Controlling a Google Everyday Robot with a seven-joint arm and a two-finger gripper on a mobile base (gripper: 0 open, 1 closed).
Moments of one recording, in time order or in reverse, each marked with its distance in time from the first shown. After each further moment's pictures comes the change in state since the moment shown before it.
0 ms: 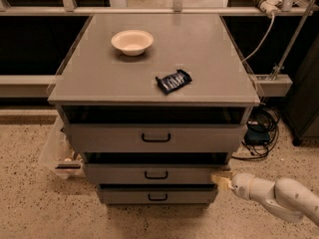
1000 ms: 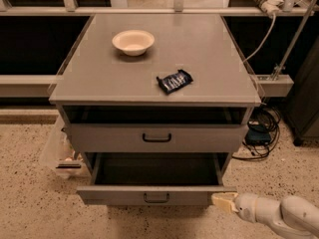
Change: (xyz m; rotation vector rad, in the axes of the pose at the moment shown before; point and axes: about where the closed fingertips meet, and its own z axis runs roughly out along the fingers) arm 0.062 0.049 -0.034 -0.074 0.106 0.038
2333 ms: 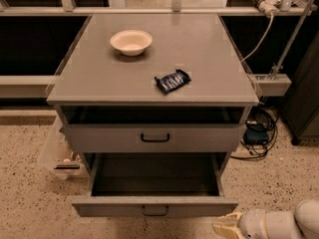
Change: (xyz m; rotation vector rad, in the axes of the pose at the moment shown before) arm -0.004 0.149 -0.078 -0.097 0.255 -0.168
